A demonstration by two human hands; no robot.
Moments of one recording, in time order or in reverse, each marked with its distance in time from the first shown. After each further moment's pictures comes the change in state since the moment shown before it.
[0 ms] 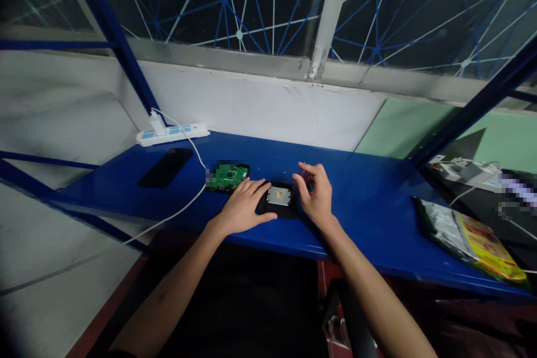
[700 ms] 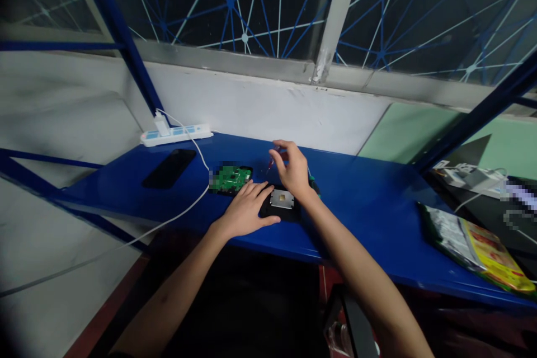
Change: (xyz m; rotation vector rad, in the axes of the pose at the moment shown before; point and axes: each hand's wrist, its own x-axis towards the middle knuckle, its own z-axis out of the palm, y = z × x) left_hand 0.000 0.001 0.002 -0.004 0.057 0.016; right_hand 0.062 -0.015 0.062 0.002 -0.093 -0.092
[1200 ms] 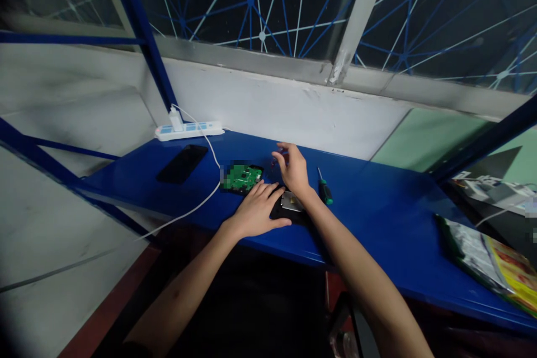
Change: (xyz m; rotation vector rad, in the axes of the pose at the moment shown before) left_hand -0.001 0.001 -0.001 0.030 0.030 0.025; right_hand -0.001 0.022 0.040 -0.003 -0.065 0.022
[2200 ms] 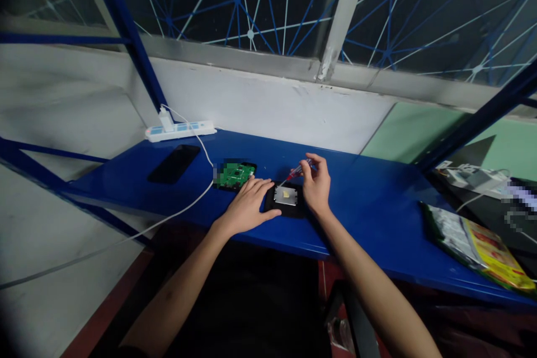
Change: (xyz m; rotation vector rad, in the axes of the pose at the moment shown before) left_hand -0.006 0.001 -0.006 -0.144 0.043 -0.042; right_hand -0.052 0.000 -0.060 0.291 0.262 0.339
